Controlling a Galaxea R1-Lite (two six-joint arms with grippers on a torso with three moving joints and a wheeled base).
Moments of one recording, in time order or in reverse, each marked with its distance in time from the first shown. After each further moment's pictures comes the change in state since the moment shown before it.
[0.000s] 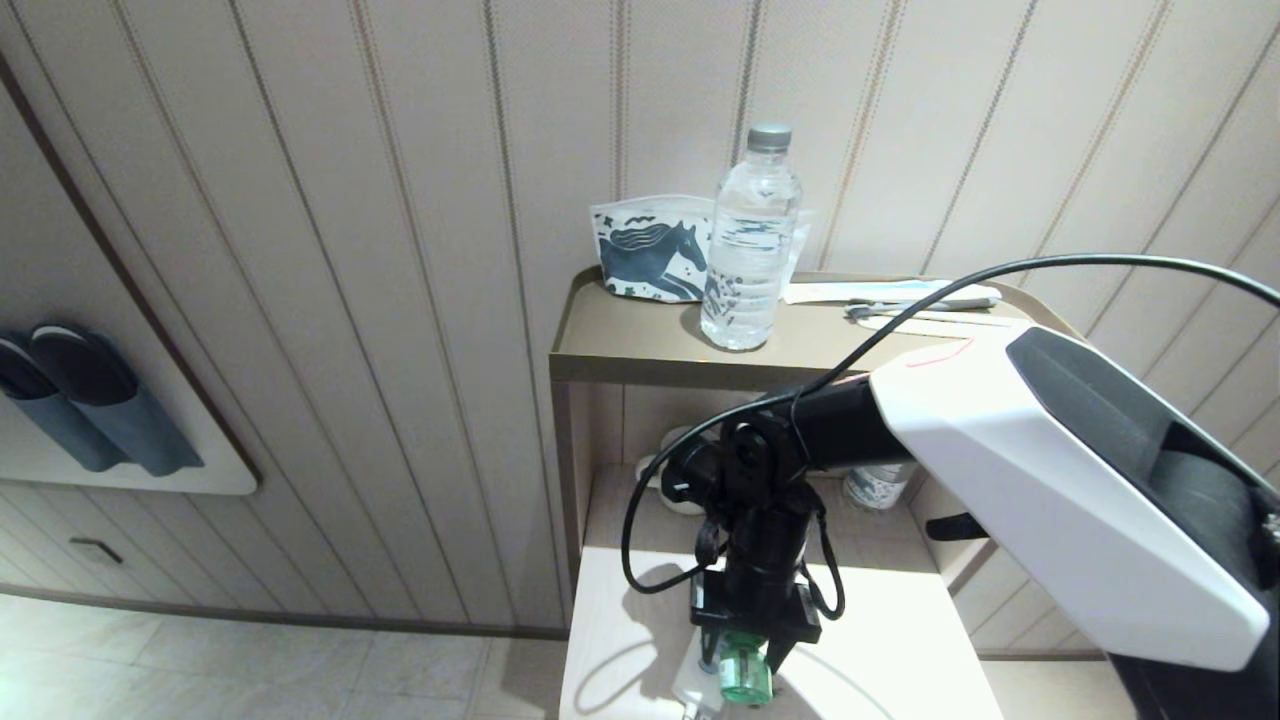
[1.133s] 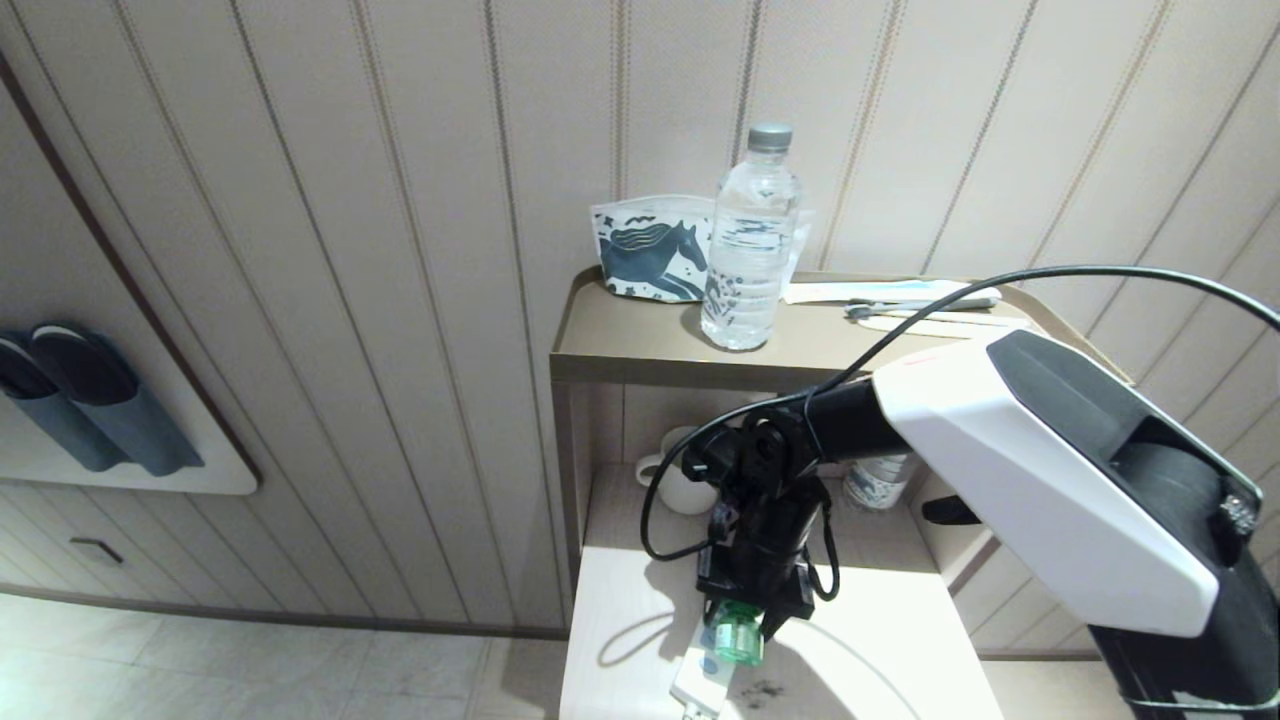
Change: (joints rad) left arm 0.000 0.000 0.000 0.000 0.000 0.000; right arm -0.083 0.043 -0.001 -0.135 0.003 0.001
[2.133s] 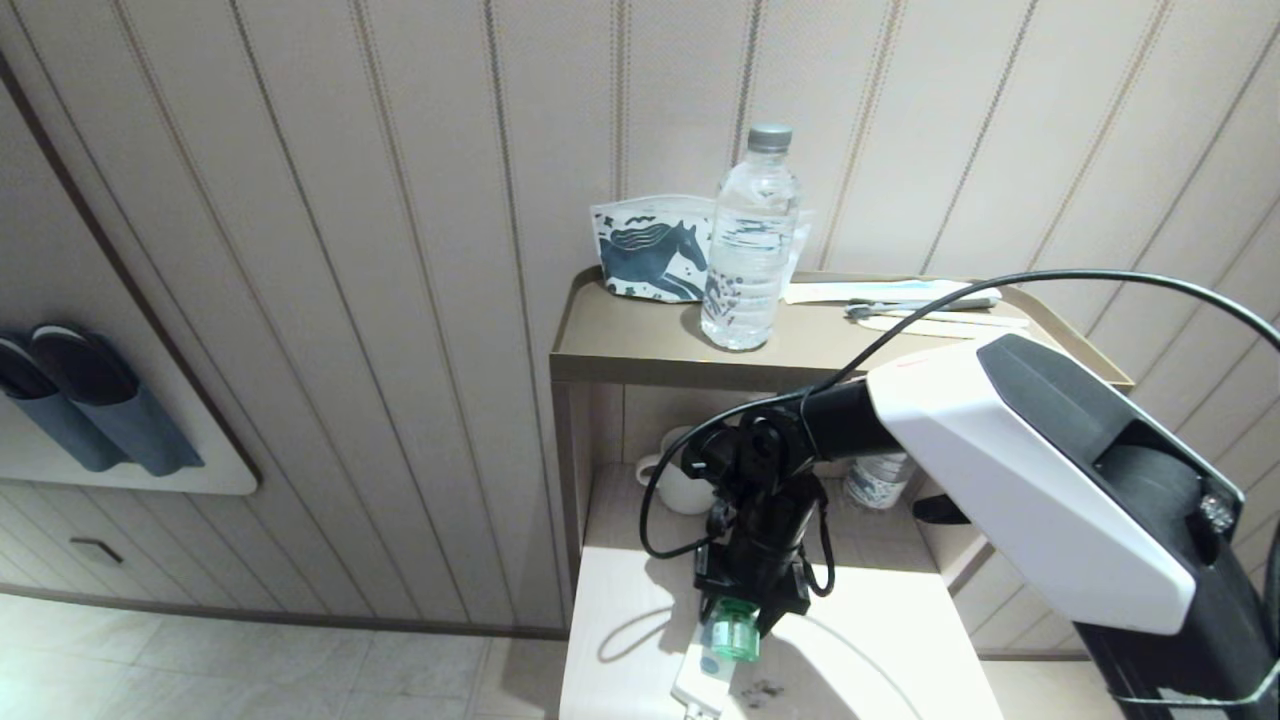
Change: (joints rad) left arm 0.000 0.000 0.000 0.000 0.000 0.000; right arm -0.008 0.023 -0.035 0.013 0.030 -0.045
